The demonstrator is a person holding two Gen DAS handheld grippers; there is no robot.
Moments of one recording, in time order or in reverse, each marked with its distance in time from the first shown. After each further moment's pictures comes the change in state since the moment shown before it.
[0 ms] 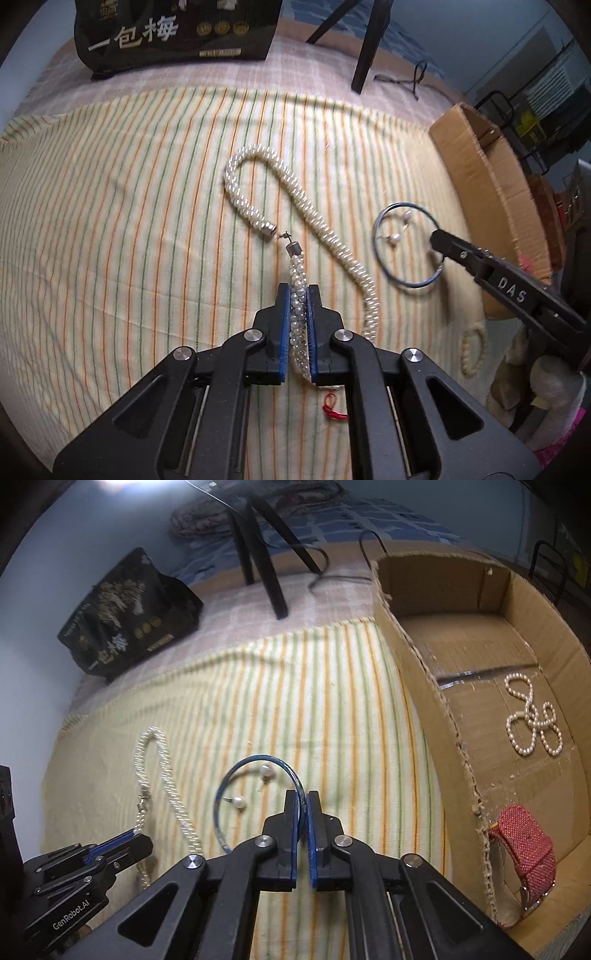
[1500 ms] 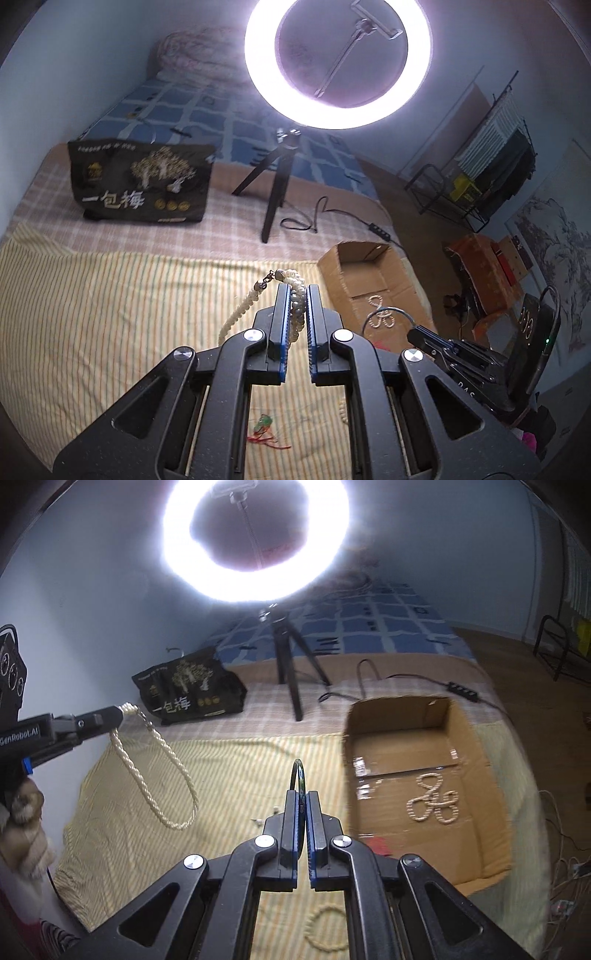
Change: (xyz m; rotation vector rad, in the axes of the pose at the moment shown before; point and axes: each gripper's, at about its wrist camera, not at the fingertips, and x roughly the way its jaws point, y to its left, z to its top) left arm -0.156 -0.051 0.050 0.052 -0.340 -0.213; right arm -0.159 -0.014 0.003 -0.165 -0.259 0.010
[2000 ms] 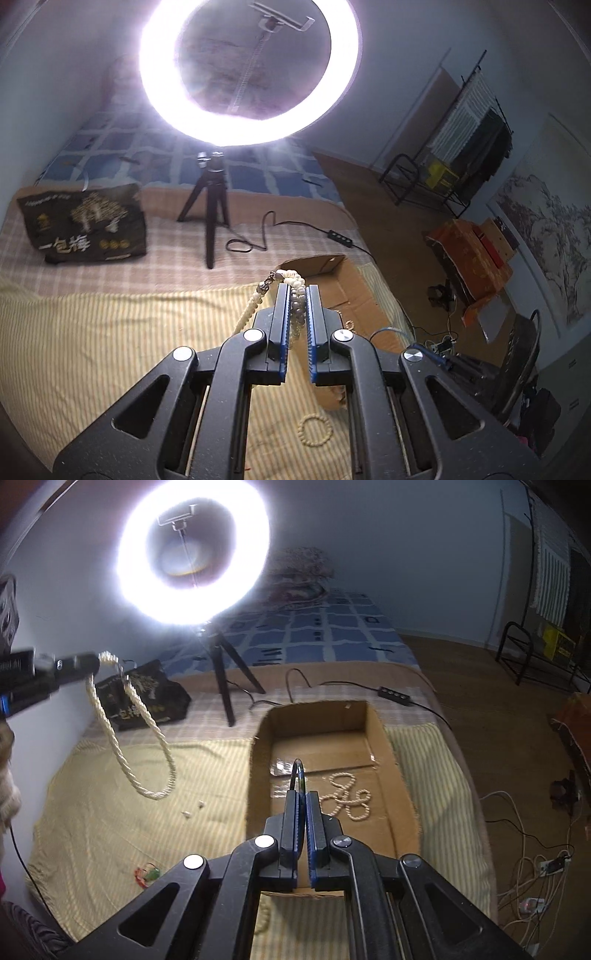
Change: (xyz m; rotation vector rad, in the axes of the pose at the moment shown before) left arm 0.027 -0.082 0.030 0.112 0.006 -0.065; right arm -0.034 -0.067 -0.011 0.007 -0.027 -0.136
